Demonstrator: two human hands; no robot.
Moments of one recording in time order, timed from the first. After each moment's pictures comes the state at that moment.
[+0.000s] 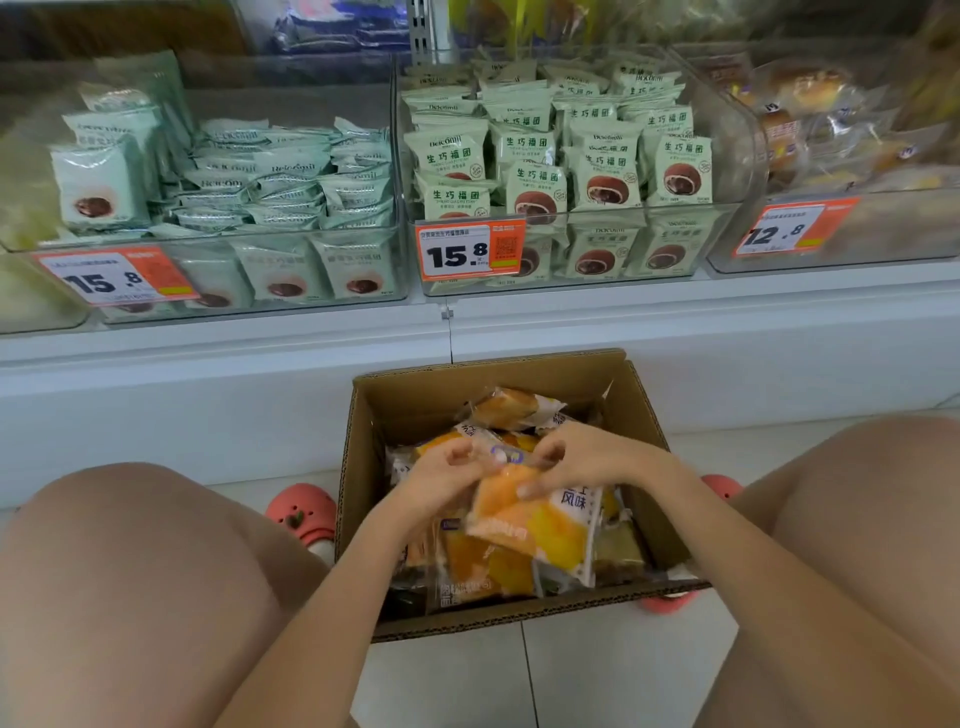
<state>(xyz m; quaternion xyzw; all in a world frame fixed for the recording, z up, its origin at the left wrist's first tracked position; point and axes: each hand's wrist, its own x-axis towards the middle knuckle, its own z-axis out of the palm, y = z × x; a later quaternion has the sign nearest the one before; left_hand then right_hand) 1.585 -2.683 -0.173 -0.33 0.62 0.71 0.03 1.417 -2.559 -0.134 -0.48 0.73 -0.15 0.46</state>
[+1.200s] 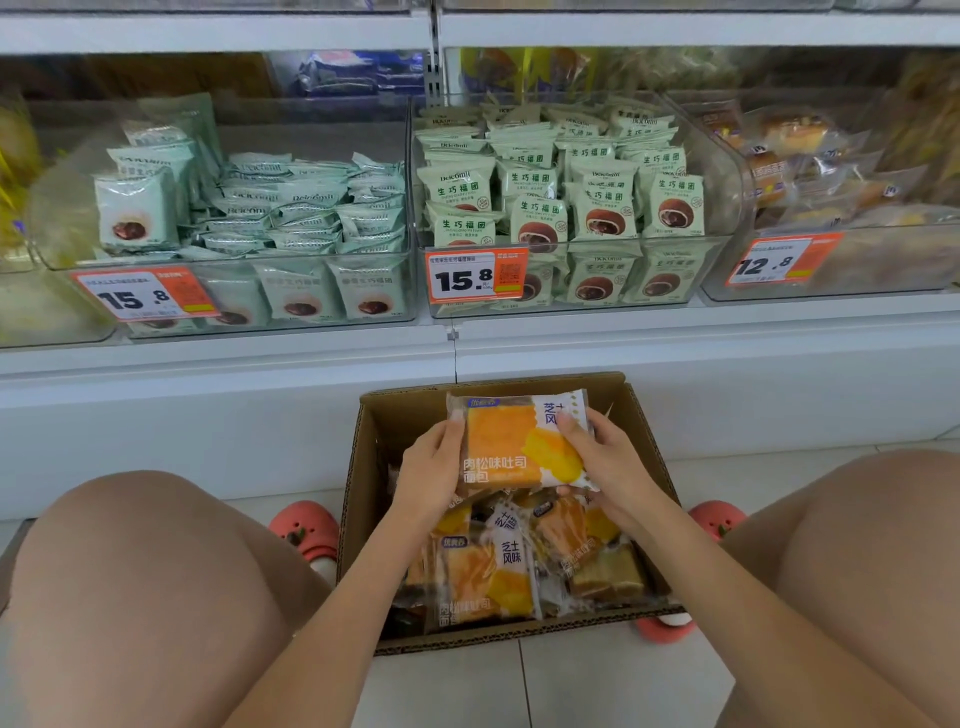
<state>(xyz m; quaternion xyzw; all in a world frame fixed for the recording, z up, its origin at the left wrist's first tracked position) 1.576 -2.680 -0.144 -0.40 0.71 0.56 -0.16 1.443 -2.545 -0.121 -0.13 0.67 -0.61 0.40</state>
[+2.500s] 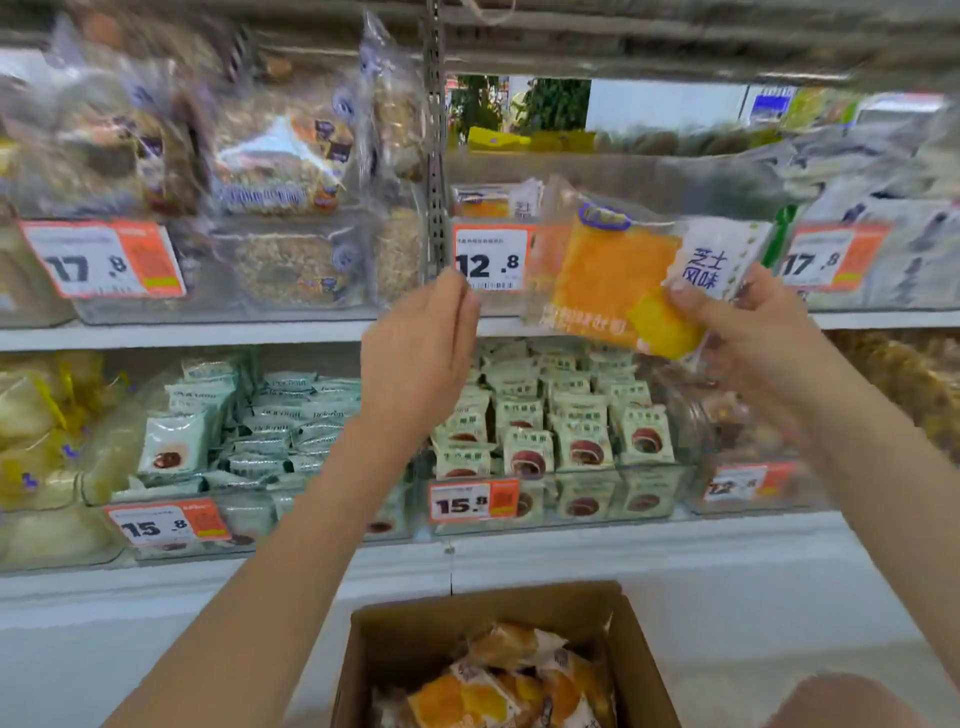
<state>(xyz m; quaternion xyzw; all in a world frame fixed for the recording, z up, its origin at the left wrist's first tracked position) 1.497 -2.768 0.143 -0.17 0.83 -0.03 -0.53 1.341 -2.571 0.186 -0.35 0.61 -0.70 0.13</state>
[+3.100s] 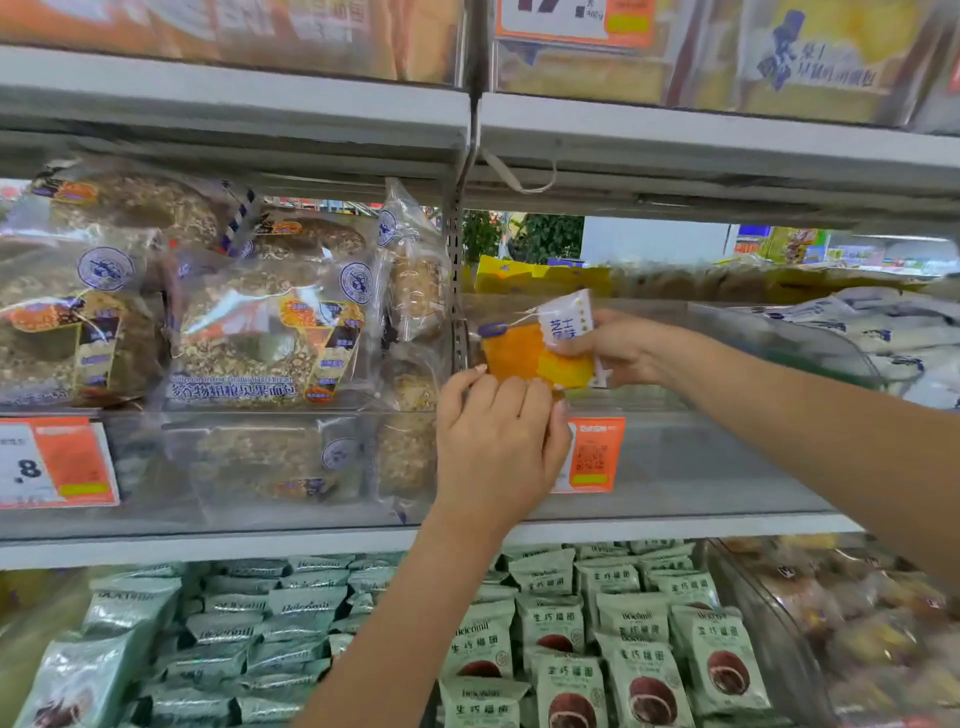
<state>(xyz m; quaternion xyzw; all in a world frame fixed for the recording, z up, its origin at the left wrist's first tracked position) 1.378 -2.842 0.178 -0.13 0.70 -0.22 -0.67 1.197 -2.804 0.268 -0.35 0.76 -0.50 0.23</state>
